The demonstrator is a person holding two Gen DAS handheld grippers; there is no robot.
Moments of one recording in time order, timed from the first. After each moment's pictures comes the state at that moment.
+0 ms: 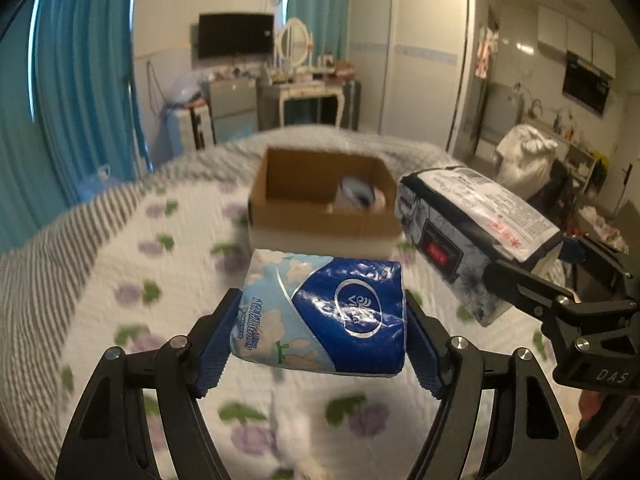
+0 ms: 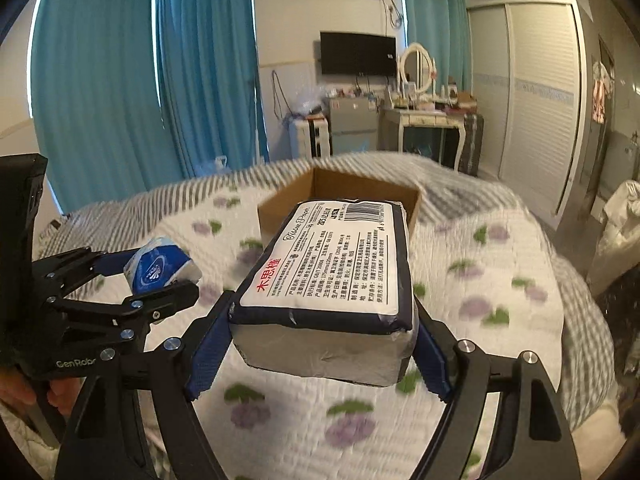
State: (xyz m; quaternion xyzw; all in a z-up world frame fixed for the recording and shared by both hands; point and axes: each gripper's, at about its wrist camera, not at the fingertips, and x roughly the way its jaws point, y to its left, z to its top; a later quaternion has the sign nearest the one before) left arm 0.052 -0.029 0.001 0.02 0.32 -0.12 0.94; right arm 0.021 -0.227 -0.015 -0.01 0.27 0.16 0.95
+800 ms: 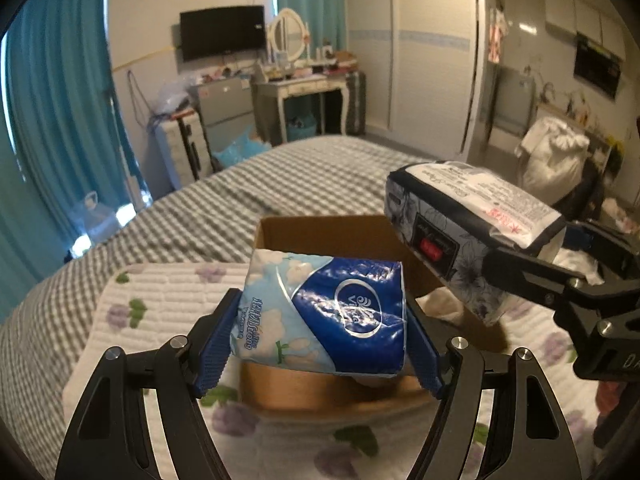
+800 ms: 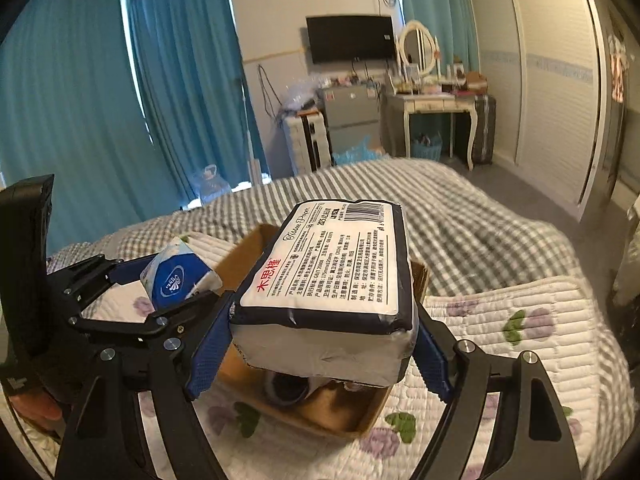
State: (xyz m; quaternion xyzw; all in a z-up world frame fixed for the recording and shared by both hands) left arm 0.276 -0.050 -0.024 0.06 0.34 -0.11 0.93; right arm 0.262 -0.242 -0.014 0.03 0.31 0.18 0.93
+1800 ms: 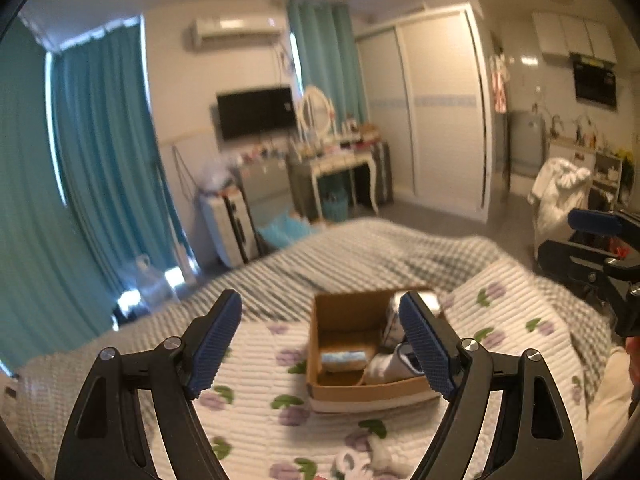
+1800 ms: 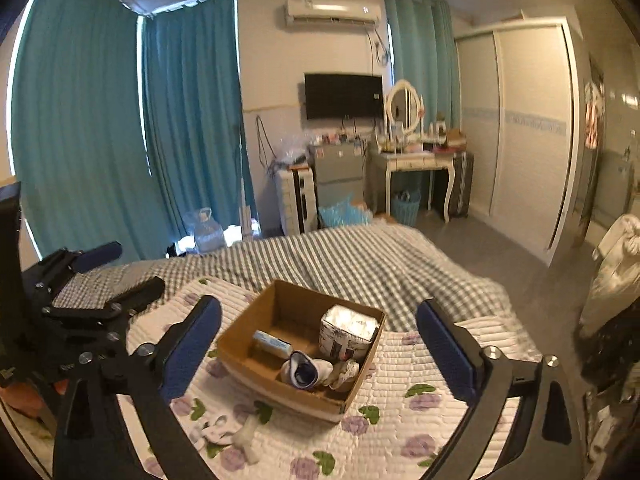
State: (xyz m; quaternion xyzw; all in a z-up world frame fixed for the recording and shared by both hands) left arm 0.117 -0.028 0.125 0.09 0.19 -0.06 0.98; right arm 0.117 -0.267 0.121 0.00 0.21 0.14 0.97
